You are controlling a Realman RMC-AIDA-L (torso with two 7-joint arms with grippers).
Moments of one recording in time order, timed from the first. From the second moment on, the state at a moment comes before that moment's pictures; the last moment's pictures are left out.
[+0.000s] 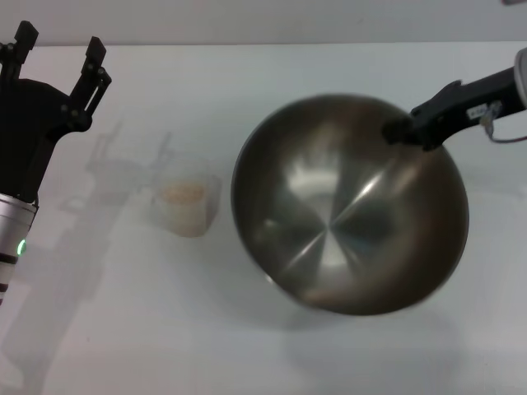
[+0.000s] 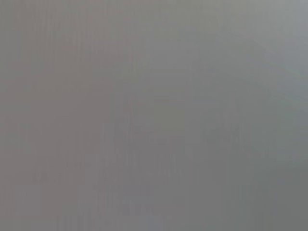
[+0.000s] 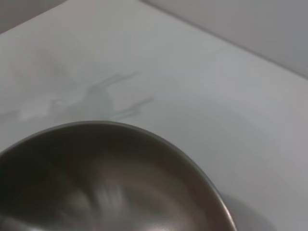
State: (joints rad) left arm -0.37 -2.07 -0.69 -0.28 2.31 1.49 -0.05; right arm 0.63 2.06 -1.02 -1.19 0.78 1.54 -0.97
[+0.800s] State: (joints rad) left arm -0.37 -2.08 -0.69 -0.28 2.31 1.52 -0.05; right arm 0.69 2.08 -1.22 -1.06 0.77 1.54 -0.94
